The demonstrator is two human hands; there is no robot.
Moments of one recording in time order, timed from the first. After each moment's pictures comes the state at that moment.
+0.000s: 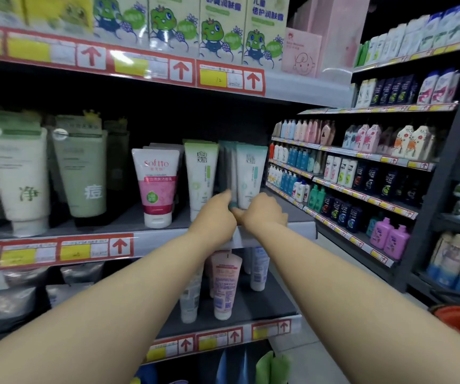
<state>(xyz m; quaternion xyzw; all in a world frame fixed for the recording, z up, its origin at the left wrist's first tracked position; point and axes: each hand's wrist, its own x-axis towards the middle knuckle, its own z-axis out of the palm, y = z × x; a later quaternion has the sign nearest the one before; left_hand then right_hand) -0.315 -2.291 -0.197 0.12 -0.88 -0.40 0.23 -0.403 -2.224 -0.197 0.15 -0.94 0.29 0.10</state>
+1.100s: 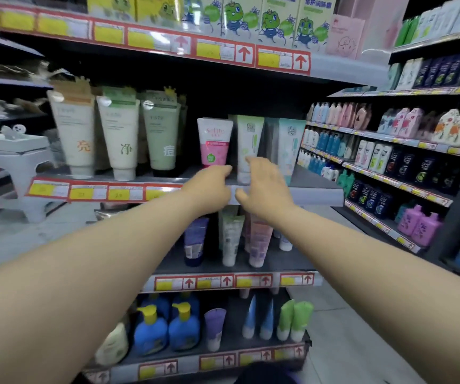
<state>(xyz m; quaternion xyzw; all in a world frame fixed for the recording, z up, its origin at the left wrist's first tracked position) -0.188 -2.327 -0.192 0.15 -0.94 -0.20 0.22 -0.281 -2.224 -0.205 0.42 -0.86 0.19 0.22</state>
